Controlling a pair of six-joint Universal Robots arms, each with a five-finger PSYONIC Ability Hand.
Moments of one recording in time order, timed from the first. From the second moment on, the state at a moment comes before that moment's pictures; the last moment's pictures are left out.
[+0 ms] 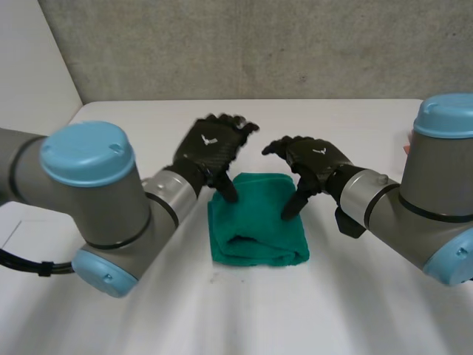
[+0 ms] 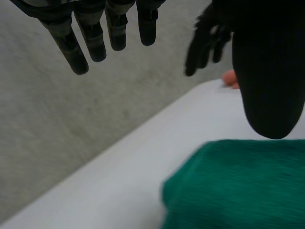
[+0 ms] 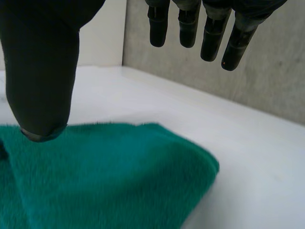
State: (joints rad) left arm 4.08 -2.05 -1.38 3.35 -1.45 3.32; right arm 2.02 -1.14 1.38 0.06 1.24 3.13; left_hand 0.19 0.20 0.21 0.20 0.04; right_hand 0.20 0.22 0.21 0.23 0.06
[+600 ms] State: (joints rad) left arm 4.07 -2.09 -1.36 3.17 -1.63 3.51; right arm 2.03 -1.07 1.40 0.03 1.47 2.87; left_hand 0.19 0.20 0.21 0.20 0.04; right_hand 0.16 0.22 0.21 0.23 0.05
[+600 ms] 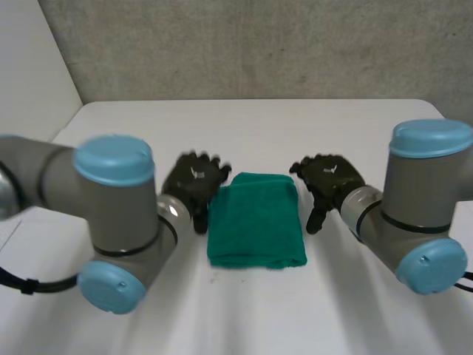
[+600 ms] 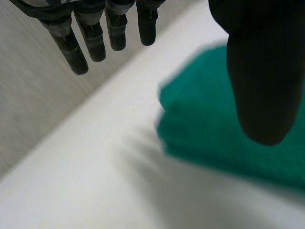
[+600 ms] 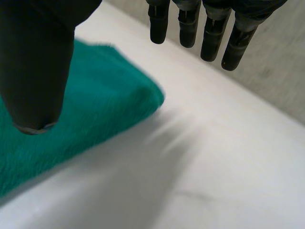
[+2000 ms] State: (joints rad) left arm 4.17 -1.84 -1.31 2.93 -1.35 3.31; right arm 2.32 -0.96 1.52 -0.22 1.68 2.85; left_hand 0.19 0.20 0.21 0.20 0.04; right_hand 0.25 0.30 0.27 0.28 0.10
